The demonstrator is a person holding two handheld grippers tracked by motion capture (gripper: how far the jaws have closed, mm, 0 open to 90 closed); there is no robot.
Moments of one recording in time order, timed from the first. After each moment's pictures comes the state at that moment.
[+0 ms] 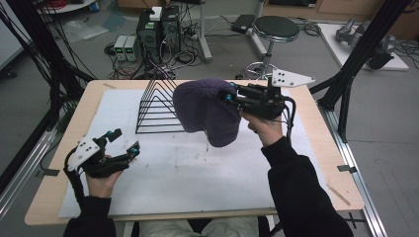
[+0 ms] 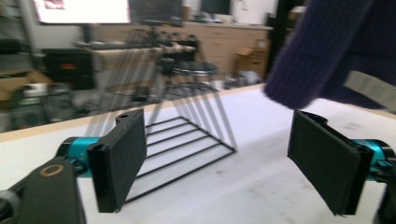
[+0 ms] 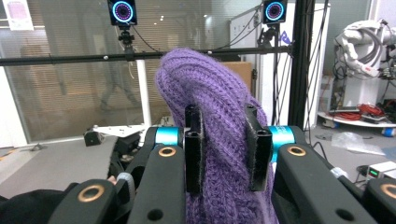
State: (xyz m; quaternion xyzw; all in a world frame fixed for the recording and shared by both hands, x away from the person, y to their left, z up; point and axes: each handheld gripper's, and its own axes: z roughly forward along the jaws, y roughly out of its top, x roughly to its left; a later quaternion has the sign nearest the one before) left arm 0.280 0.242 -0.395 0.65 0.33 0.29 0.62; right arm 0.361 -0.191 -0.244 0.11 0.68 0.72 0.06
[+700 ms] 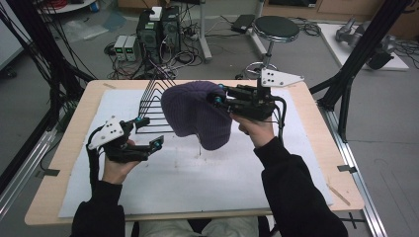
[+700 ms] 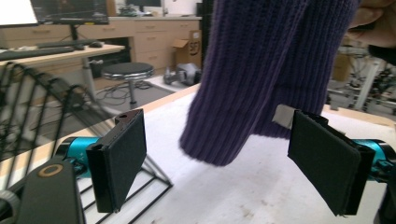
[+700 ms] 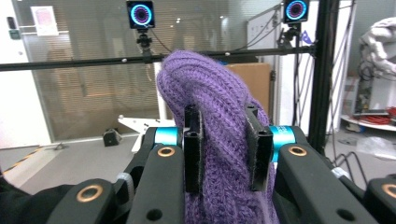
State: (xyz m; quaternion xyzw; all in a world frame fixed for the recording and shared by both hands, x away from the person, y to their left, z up) left arm 0.307 0.193 -0.358 0.70 0.24 0.22 0.64; right arm 0.358 -0.170 -0.242 0.08 0.68 0.73 0.03
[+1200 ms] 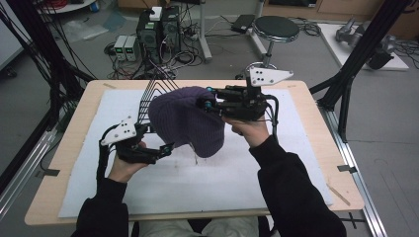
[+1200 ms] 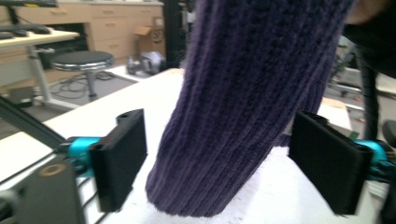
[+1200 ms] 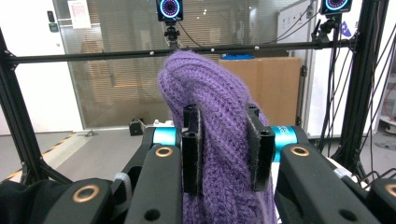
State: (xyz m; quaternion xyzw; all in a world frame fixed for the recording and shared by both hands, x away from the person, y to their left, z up) left arm 0.314 0.176 -0.365 0.73 0.19 0.15 0.64; right arm 0.355 -0.150 -0.235 0.04 0.69 0.72 -0.01
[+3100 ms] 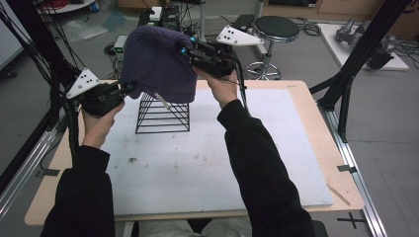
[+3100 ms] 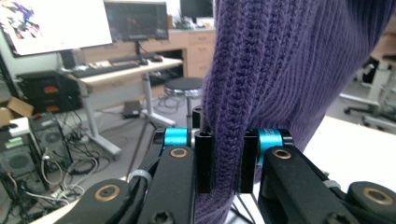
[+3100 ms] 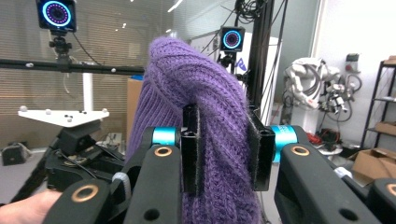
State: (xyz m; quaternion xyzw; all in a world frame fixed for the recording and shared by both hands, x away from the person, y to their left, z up) left arm 0.381 0.249 -0.290 0.65 0.31 0.32 0.62; right arm 0.439 -0.088 -0.205 0.12 0.65 0.73 0.17
